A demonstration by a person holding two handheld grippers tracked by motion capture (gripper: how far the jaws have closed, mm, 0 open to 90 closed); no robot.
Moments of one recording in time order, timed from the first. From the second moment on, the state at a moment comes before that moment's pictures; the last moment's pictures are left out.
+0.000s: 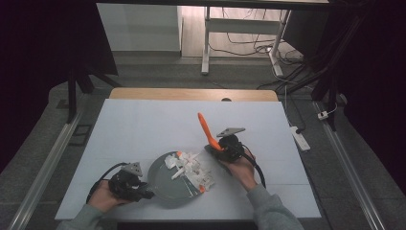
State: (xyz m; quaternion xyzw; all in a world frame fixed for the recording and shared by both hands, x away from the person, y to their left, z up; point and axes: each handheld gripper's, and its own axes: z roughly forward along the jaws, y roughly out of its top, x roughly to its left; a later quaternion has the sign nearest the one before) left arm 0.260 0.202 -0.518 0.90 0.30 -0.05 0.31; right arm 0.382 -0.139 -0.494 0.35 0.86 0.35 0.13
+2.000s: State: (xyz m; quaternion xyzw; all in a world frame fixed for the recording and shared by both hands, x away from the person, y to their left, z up) left arm 0.259 0.200 -0.519 0.90 0.30 -0.05 0.31; right arm 0.340 -0.075 -0.474 0.28 0.87 0.39 0.07
